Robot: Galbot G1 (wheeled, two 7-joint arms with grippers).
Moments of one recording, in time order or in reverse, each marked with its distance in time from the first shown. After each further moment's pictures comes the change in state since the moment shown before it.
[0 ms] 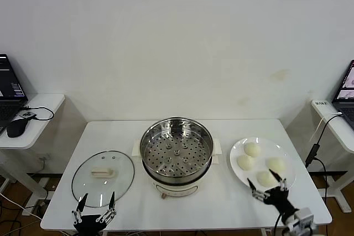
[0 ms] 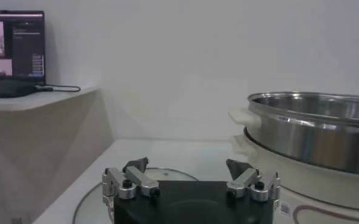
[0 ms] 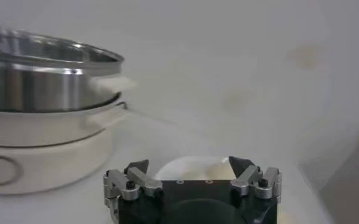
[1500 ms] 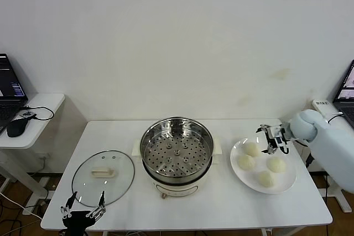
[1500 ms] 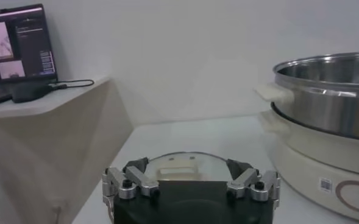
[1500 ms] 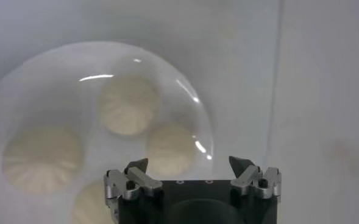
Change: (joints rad) left arm -0.021 0.027 -0.080 -0.044 0.025 0.192 -0.023; right arm 1.292 -0.271 -1.173 -0.716 -0.360 0.025 -0.764
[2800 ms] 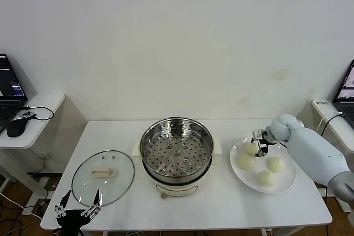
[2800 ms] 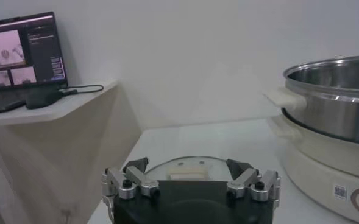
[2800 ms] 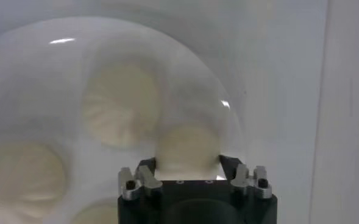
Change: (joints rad) left arm 0.001 0.009 -0.024 -0.012 -0.011 0.006 -0.009; right arm 0.041 0.168 -0.048 -0.232 -0.054 -0.031 -0.005
